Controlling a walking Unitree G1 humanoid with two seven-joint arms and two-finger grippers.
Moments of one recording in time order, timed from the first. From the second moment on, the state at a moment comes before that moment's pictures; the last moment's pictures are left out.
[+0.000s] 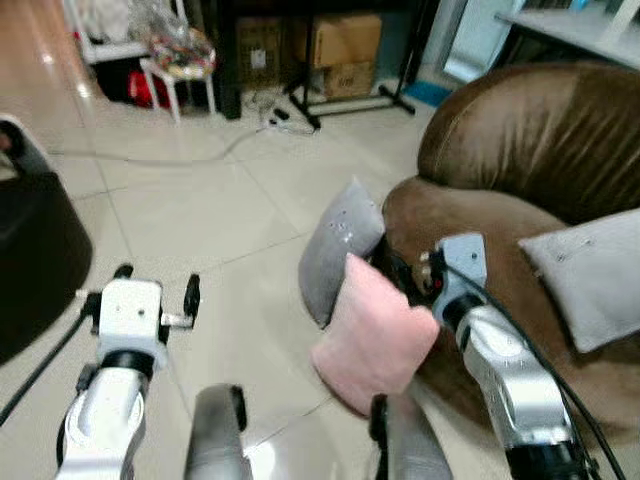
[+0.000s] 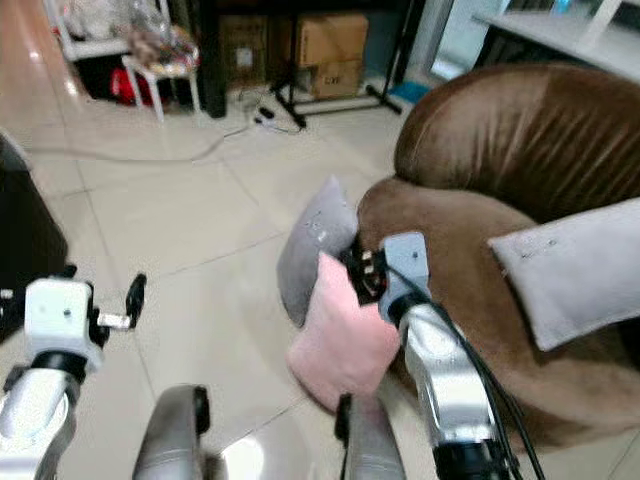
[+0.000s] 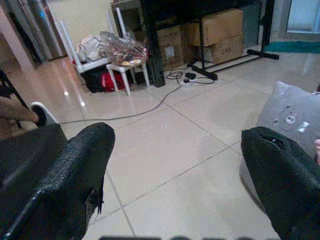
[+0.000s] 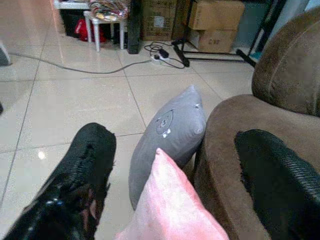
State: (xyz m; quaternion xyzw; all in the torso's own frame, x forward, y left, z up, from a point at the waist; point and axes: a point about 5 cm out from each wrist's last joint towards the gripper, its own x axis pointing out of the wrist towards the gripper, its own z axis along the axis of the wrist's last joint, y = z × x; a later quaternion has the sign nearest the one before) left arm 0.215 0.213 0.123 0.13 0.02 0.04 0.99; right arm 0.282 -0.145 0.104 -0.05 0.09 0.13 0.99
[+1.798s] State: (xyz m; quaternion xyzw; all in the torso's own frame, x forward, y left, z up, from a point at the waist) left arm 0.225 0.201 0.128 0.11 0.00 -0.01 0.99; right arm 0.285 -0.158 0.100 -0.07 0.10 0.06 0.99
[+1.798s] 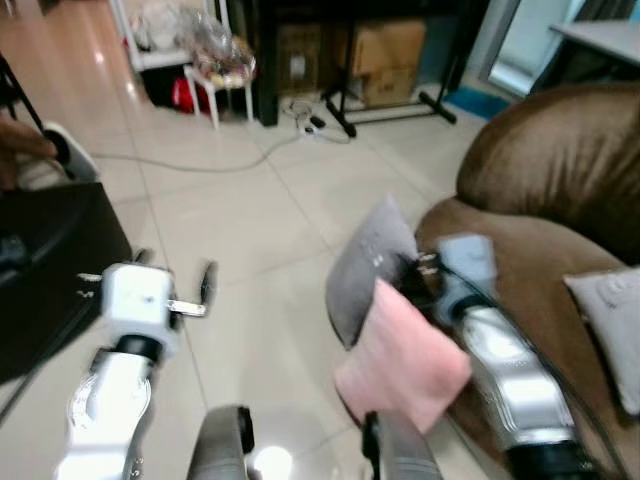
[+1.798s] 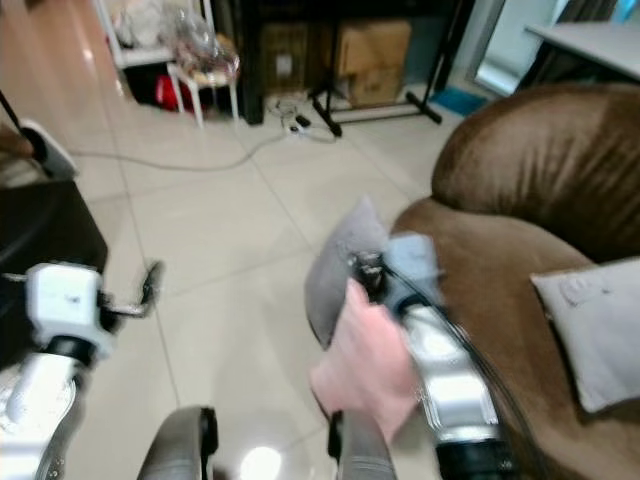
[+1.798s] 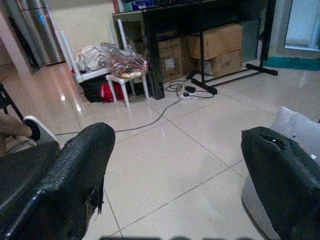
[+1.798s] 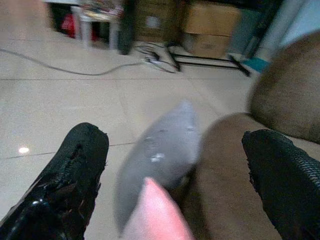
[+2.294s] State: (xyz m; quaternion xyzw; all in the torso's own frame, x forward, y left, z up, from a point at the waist) left arm 0.224 0.207 0.128 0.12 0.00 -0.01 0.99; right arm 0.287 -0.153 0.100 -0.06 0.11 0.06 0.99
